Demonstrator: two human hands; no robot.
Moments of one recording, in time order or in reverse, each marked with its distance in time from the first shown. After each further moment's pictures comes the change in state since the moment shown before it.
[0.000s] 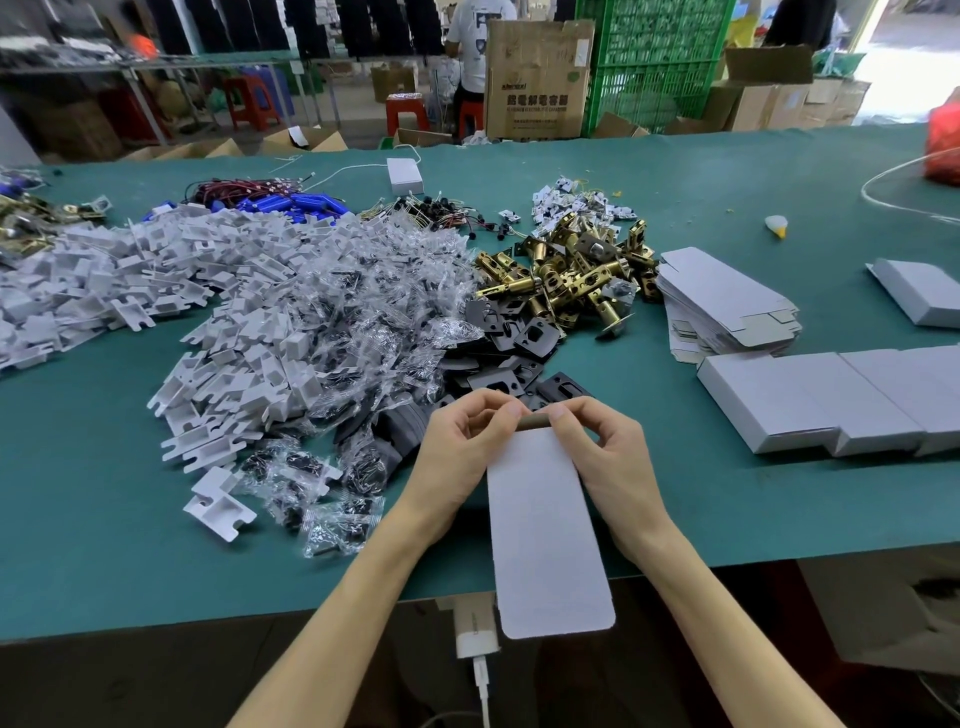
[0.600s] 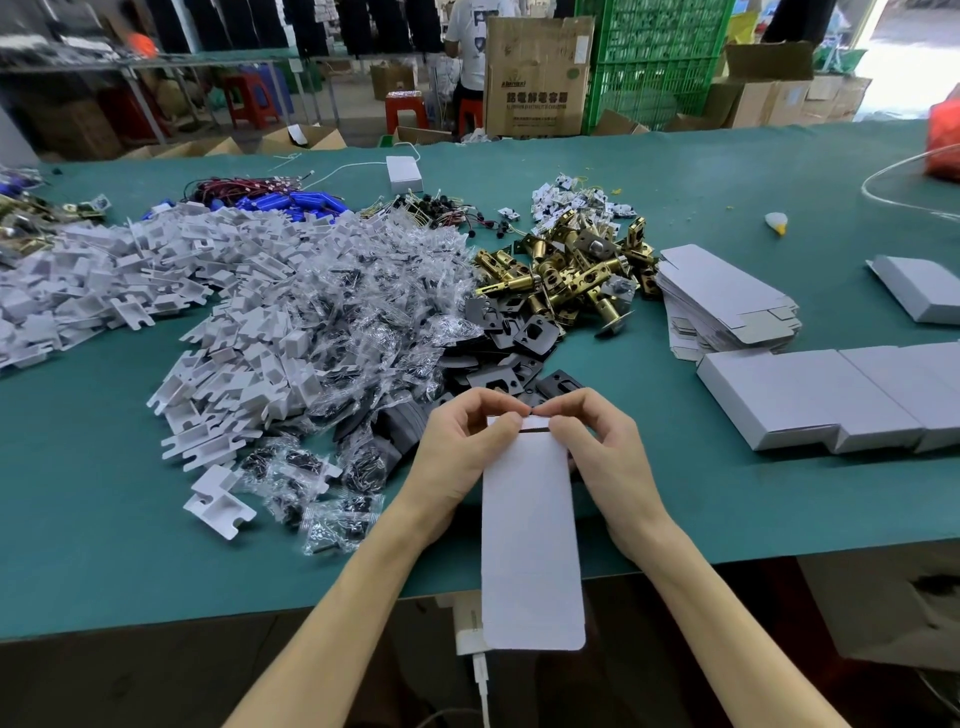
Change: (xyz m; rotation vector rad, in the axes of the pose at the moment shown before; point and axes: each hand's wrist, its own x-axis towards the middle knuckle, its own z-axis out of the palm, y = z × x) left_hand 0.003 -0.007 -0.003 -0.008 -0.001 -0.033; right_hand 0.001 0.002 0.000 -0.003 -0.028 0.051
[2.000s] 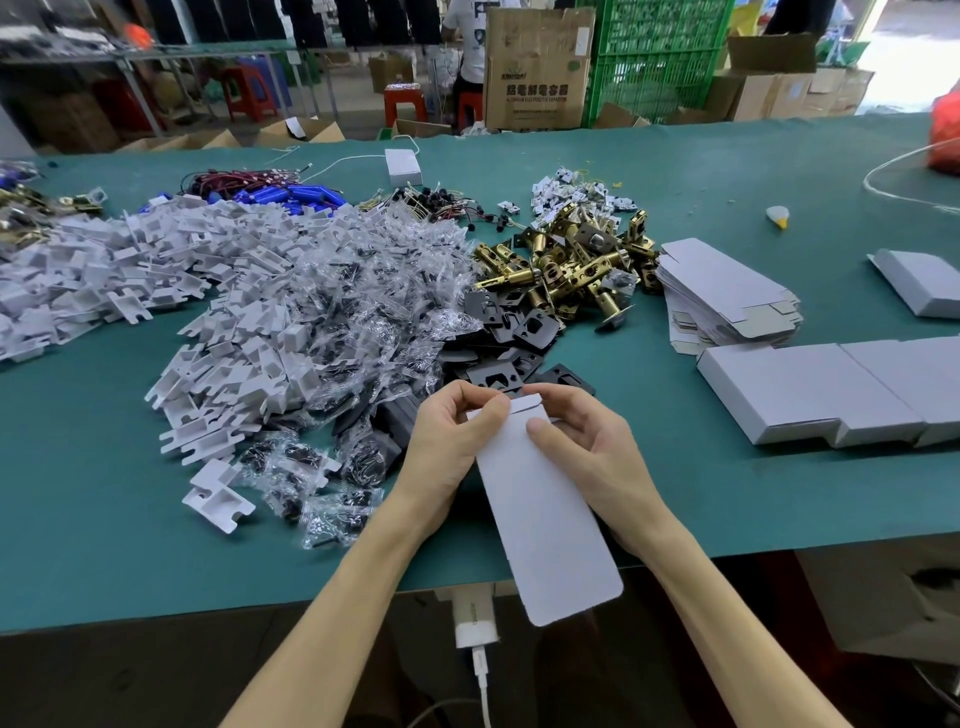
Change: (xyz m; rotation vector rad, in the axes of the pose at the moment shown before) left_hand 0.002 -0.001 -0.001 -0.117 0.097 -0.046; right_hand -0.005 -0.003 -0.002 0.086 -0.150 0.014
